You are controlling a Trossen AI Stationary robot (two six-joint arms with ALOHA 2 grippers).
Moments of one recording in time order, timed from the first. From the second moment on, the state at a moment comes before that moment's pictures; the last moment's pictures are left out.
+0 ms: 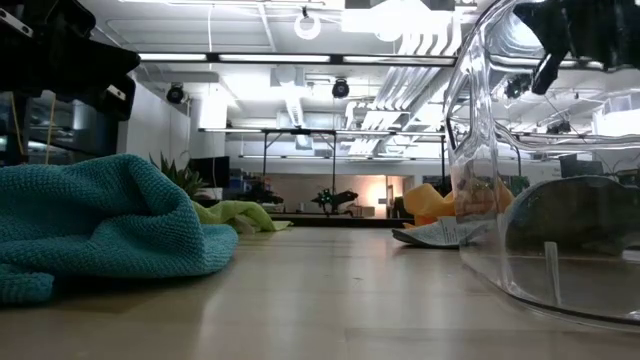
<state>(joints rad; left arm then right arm) -0.03 0.01 0.01 0.01 -0.01 -0.15 -0.08 0.07 0.07 0.41 0.06 0.54</state>
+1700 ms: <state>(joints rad) -0.03 0.22 0.01 0.38 -0.41 -0.36 0.29 1.45 0.89 -0.89 0.01 0.56</state>
